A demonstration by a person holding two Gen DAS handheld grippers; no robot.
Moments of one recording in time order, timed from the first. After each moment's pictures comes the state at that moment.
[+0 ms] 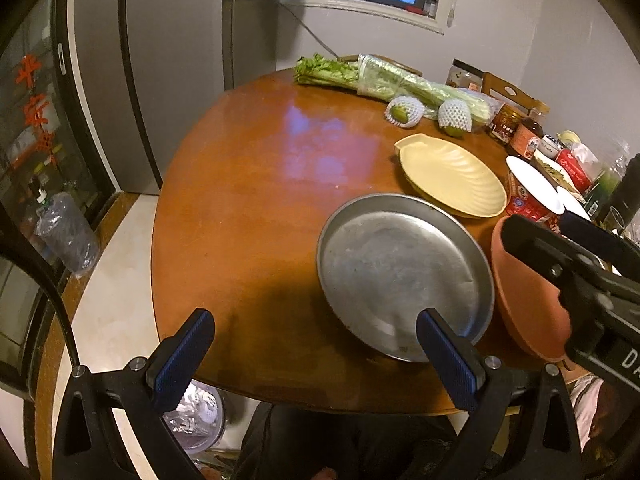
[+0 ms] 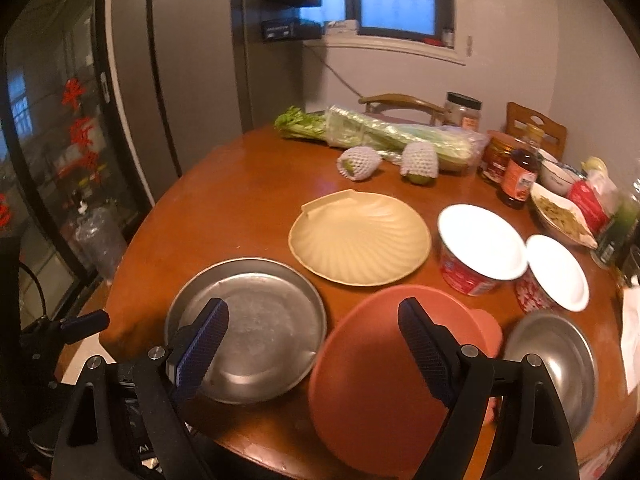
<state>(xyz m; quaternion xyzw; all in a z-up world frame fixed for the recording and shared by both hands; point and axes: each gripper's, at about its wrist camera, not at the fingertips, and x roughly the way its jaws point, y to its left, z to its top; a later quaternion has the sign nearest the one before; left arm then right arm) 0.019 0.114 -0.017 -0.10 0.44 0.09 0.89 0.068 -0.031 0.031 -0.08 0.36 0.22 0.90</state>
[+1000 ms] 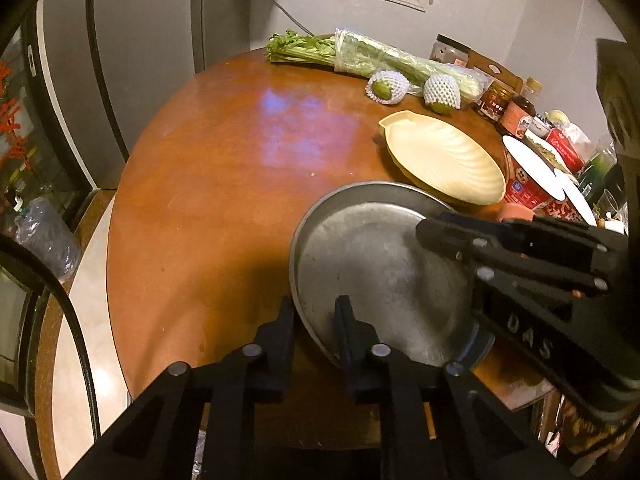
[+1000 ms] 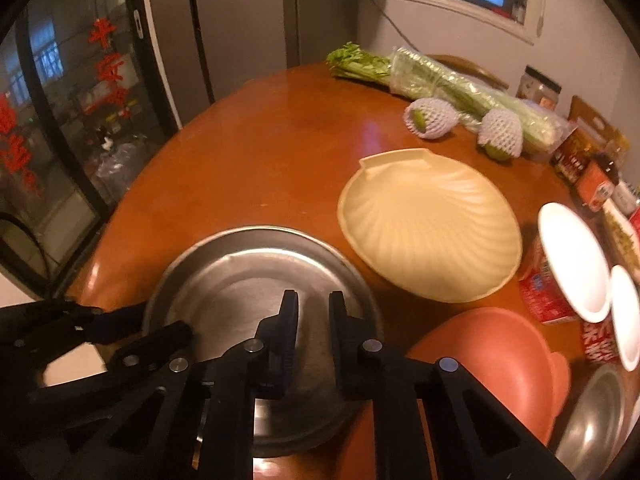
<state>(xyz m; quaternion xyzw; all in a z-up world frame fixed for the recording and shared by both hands) 0.050 0.112 -0.032 -0.09 0.47 0.05 0.88 0.118 0.014 -0.017 -0.13 0.44 0.29 0.84</state>
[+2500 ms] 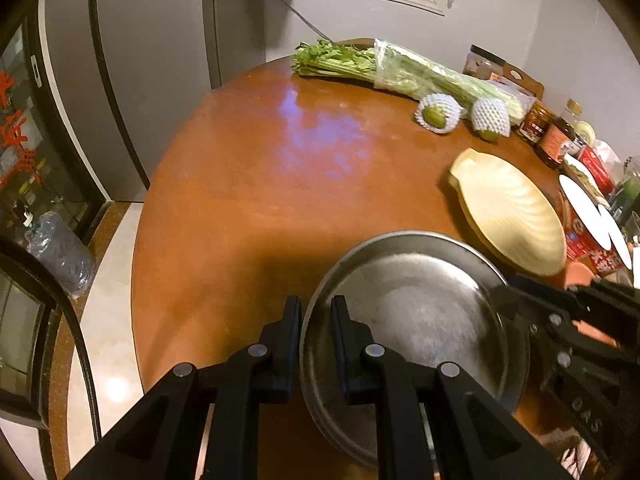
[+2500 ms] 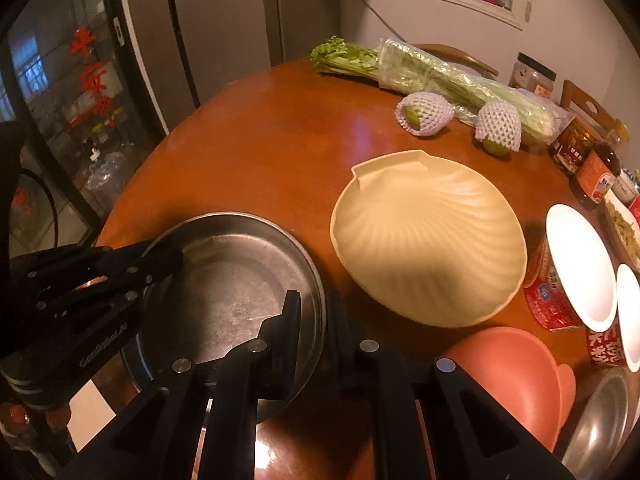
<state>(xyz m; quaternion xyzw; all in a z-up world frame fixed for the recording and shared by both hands) 0.107 0.165 -0.034 -0.08 0.46 0.08 0.88 0.138 0.026 -0.018 -0.12 0.45 0.26 0.84</state>
